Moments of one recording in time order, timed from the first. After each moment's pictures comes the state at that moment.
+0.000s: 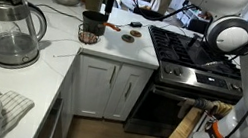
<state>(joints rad) 0.21 0.71 0.12 -0.75 -0.12 1.56 -0.62</state>
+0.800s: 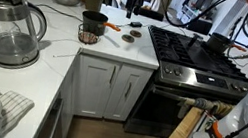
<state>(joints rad) 0.11 0.37 0.06 -1.20 -0.05 1.54 -0.16</state>
